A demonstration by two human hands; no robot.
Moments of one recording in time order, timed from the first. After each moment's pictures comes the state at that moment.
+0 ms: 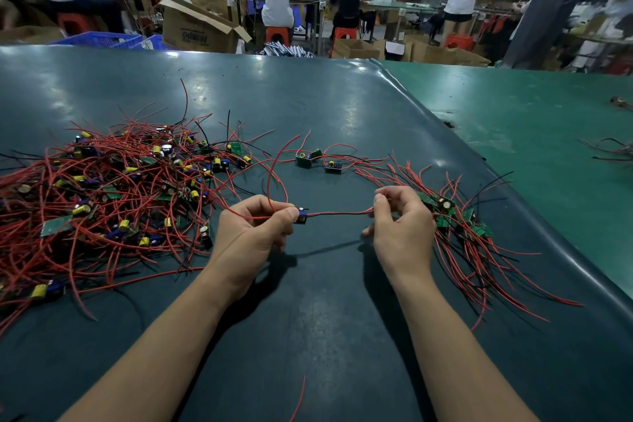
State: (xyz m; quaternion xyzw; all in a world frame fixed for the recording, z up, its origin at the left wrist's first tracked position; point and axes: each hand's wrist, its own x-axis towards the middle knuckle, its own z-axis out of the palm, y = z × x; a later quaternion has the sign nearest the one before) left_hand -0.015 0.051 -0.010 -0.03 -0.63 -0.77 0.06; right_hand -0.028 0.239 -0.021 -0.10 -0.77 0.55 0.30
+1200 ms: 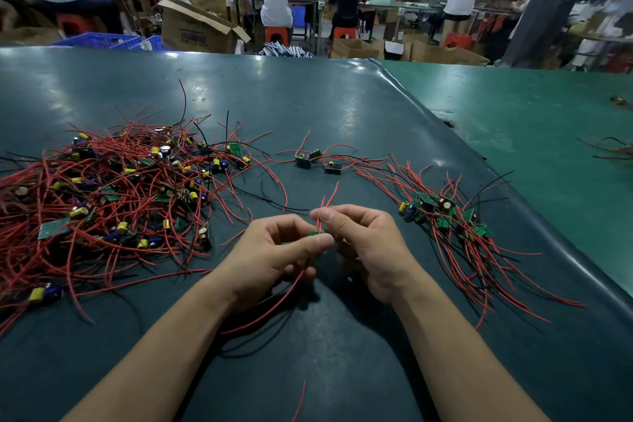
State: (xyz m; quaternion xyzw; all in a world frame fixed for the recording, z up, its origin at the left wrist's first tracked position) left_hand -0.003 0.055 -0.008 -0.11 -0.63 -0.75 -0.15; right_hand -0.004 0.214 0.000 0.03 -0.61 0.79 -0.07
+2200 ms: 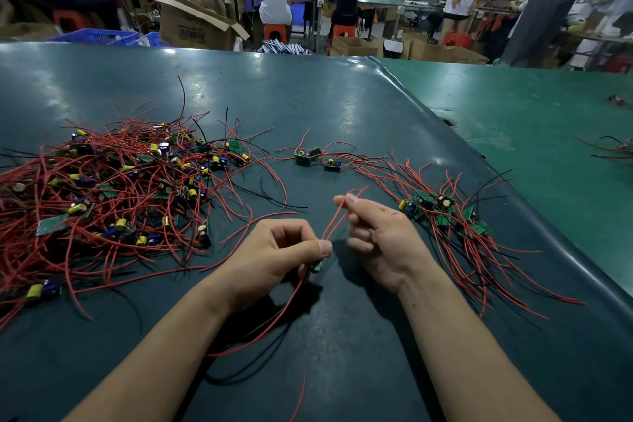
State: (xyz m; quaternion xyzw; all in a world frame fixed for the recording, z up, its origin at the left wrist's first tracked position) left_hand -0.001 0.054 -0.008 -0.18 -0.67 -0.71 -0.14; right_hand -0.018 0.228 -0.002 -0.07 -0.51 0.85 -0.06
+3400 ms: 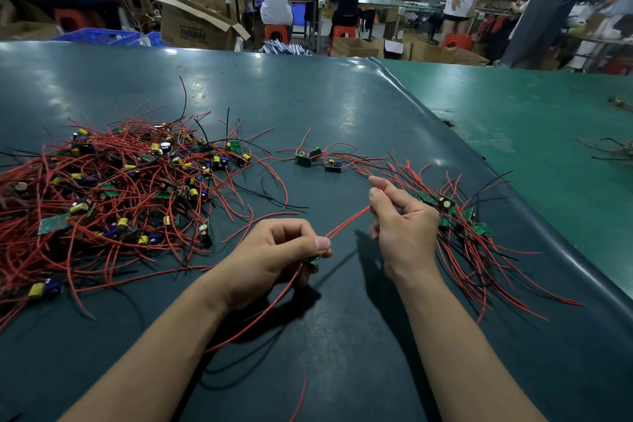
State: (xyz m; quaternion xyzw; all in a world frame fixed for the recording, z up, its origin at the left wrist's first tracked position) left_hand -0.001 0.051 -0.007 -0.17 -0.63 -0.74 -0.19; right_hand -0.024 0.231 -0.009 -0.08 -0.62 0.74 0.24
